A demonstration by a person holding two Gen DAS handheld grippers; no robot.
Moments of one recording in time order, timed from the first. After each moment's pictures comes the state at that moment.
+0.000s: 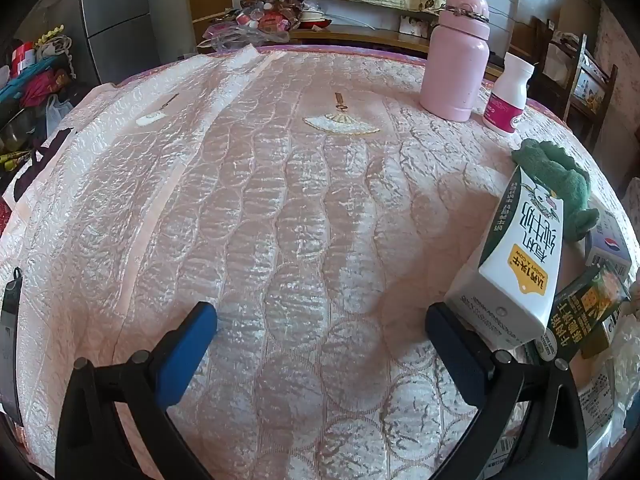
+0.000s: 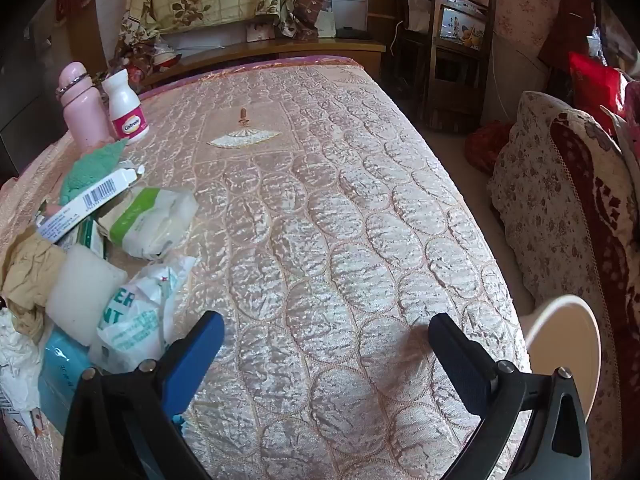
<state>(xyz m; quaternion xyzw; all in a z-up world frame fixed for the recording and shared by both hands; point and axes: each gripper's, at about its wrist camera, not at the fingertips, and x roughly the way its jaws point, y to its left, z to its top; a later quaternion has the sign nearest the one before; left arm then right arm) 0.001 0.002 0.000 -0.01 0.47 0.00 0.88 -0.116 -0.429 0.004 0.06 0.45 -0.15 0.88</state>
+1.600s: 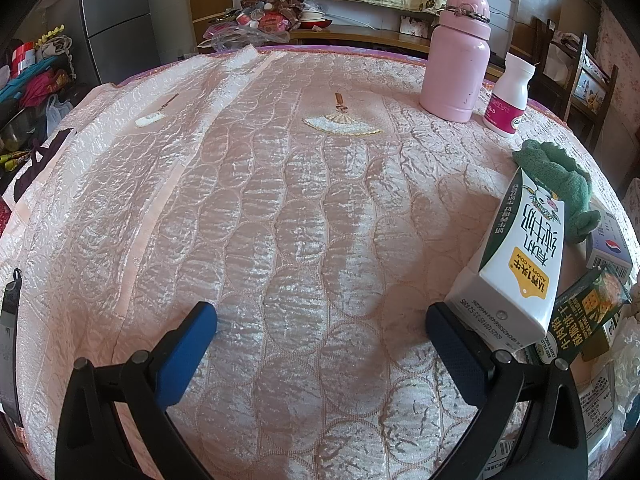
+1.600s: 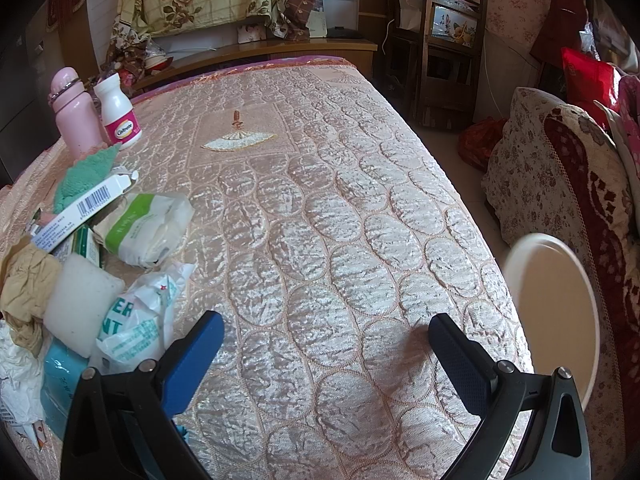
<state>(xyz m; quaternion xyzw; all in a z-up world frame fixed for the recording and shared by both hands) -0.001 0.001 0.001 0.00 0.46 0.00 0.89 -0.106 -0.426 0.003 0.08 0.45 -0.16 0.88</state>
